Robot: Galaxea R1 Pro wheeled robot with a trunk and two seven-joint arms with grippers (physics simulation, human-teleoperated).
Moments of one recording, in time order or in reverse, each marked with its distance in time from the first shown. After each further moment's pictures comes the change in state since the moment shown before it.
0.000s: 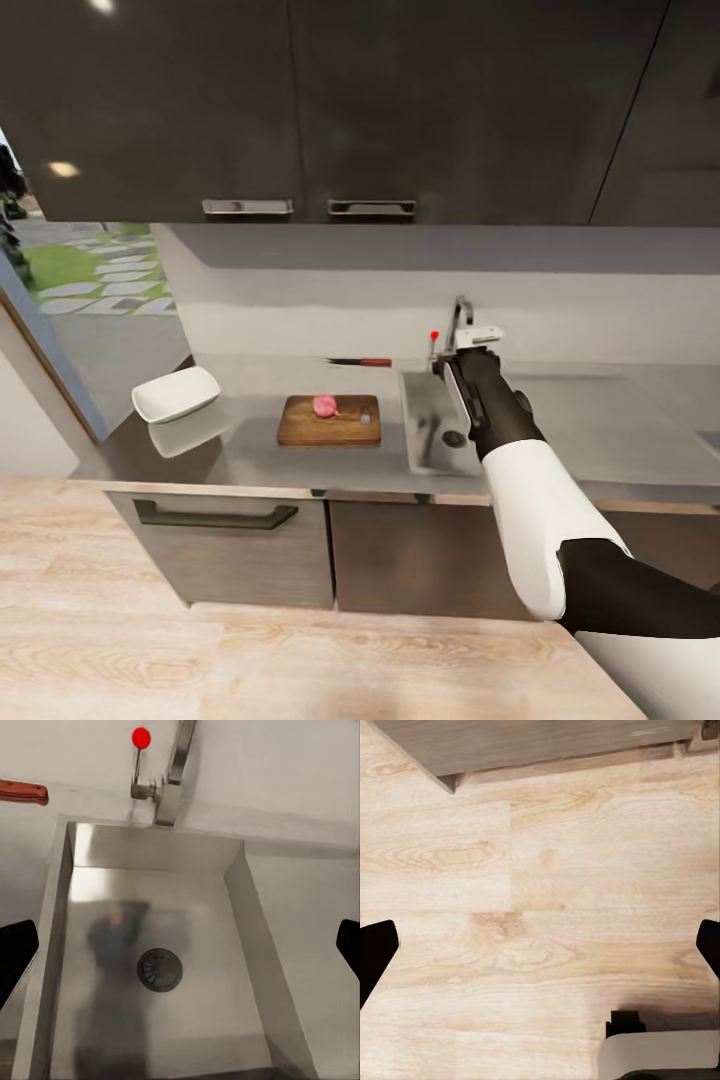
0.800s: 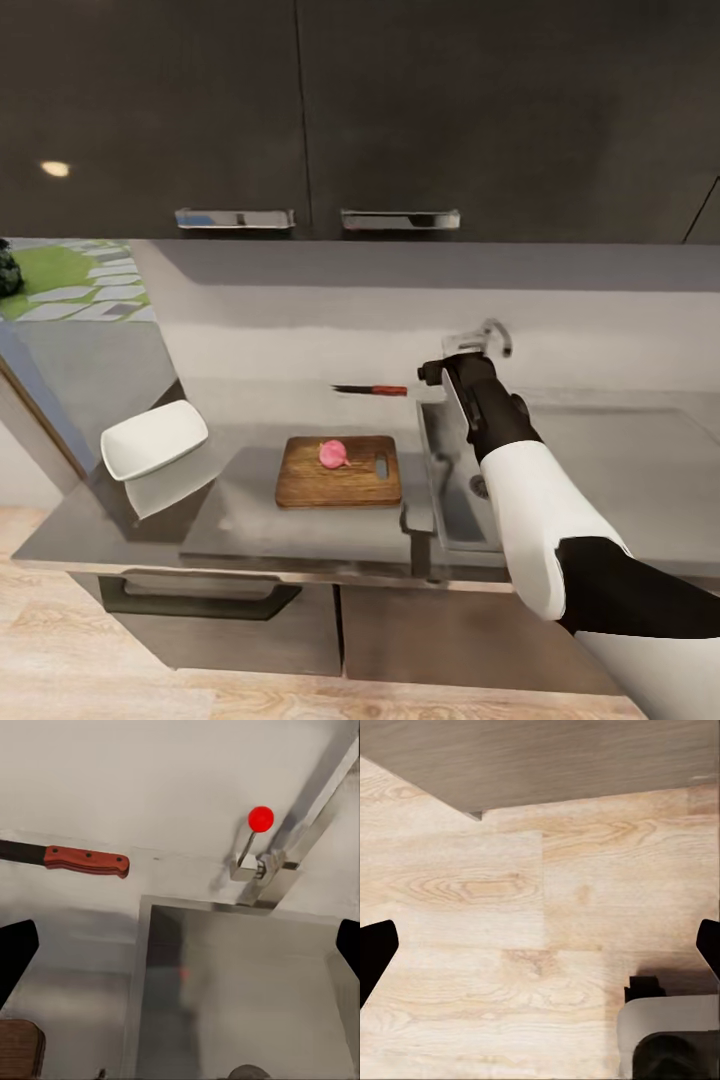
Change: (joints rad) left arm 0.000 0.026 0.000 0.002 0.002 0.091 -0.001; right arm 0.000 0.000 0.000 0.043 0.000 -0.043 0.153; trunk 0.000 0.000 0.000
